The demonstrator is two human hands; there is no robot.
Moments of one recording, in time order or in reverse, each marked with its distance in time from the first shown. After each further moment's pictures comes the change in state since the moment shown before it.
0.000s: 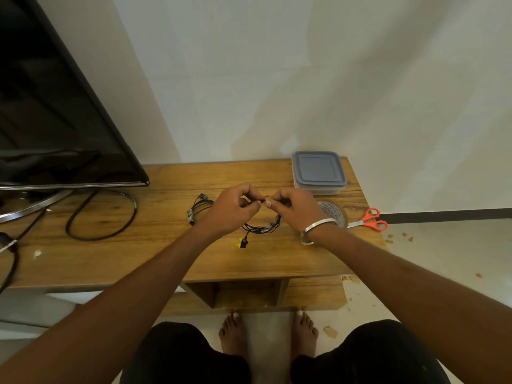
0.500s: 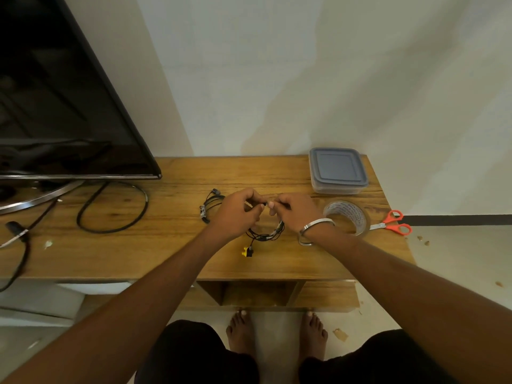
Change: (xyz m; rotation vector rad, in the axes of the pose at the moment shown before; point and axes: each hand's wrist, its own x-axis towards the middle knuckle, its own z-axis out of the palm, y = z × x) left_hand 0.000 -0.035 -0.005 0.098 0.093 -0.062; right_hand 0.025 0.009 0.041 -0.099 -0.114 0.076
